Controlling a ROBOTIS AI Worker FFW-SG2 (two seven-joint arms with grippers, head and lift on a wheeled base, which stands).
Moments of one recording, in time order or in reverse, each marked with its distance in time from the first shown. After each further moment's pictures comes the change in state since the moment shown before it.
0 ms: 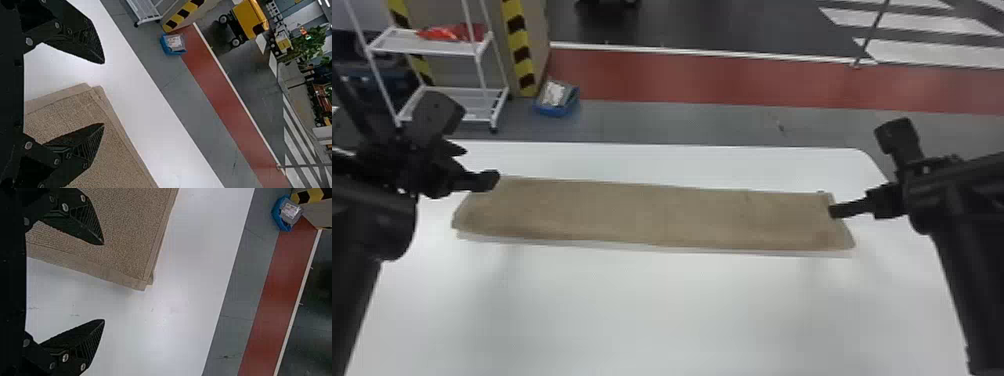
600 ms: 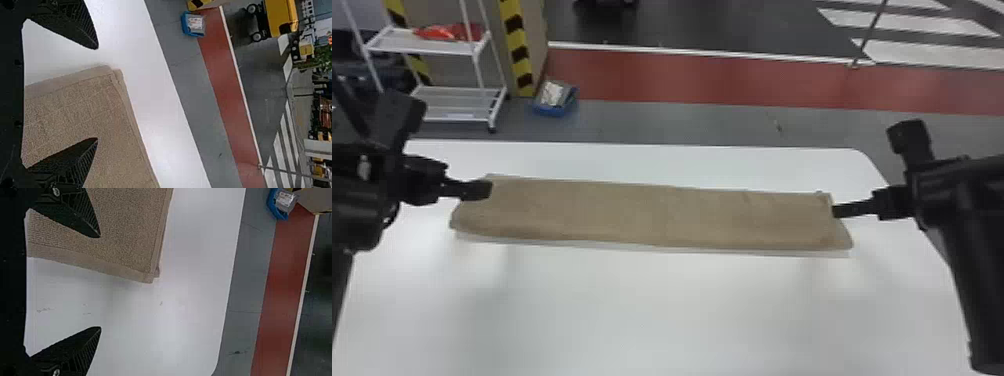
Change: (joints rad) left arm -0.007 -0.002 0.085 -0.029 0.127 0.190 -0.104; right arm -0.008 -0.002 -0.038 -0.012 -0.045 0.085 -0.016
